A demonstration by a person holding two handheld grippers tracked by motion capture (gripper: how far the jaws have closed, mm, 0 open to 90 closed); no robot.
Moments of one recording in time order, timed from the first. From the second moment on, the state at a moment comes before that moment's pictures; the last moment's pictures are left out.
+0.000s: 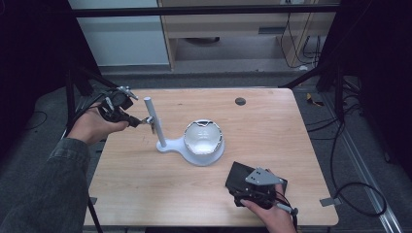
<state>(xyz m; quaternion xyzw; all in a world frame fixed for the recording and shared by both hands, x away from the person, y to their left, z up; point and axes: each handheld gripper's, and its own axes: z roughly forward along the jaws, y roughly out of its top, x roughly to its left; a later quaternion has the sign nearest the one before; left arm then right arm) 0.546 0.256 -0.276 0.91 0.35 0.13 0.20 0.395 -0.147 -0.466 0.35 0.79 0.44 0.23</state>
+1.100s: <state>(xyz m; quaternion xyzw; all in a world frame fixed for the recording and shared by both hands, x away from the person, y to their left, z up) 0.528 0.266 -0.297 0.88 0.36 0.18 0.24 0.404 -0.173 -0.466 0.39 0.77 0.44 0.25</state>
